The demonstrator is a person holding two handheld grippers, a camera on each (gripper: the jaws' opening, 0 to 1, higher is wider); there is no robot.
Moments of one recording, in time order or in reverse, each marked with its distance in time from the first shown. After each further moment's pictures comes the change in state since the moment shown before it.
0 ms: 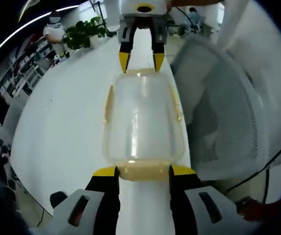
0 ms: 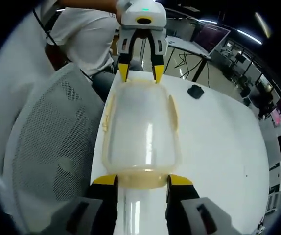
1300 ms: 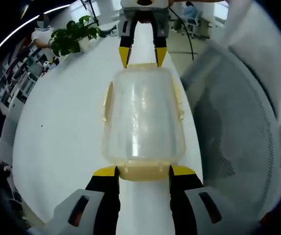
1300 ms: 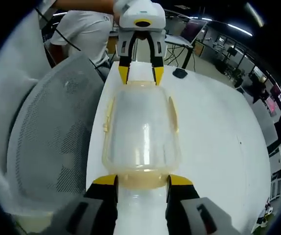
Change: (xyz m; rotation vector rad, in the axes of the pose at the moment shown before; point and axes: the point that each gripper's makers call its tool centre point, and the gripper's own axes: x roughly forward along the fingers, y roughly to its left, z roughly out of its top) left arm 0.076 0.023 0.105 0.048 0.054 -0.019; right arm -0.055 -0.014 -0.115 0.060 -0.001 -0.011
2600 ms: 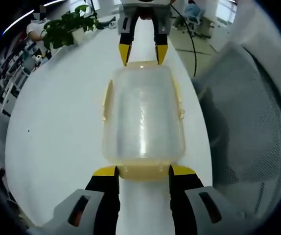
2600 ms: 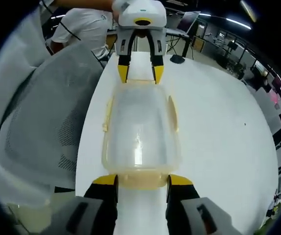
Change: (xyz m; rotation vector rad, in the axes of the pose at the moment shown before) left arm 0.055 0.009 0.027 -0.036 0.033 -0.049; right arm 0.010 -0.011 -0.064 0.027 0.008 0.041
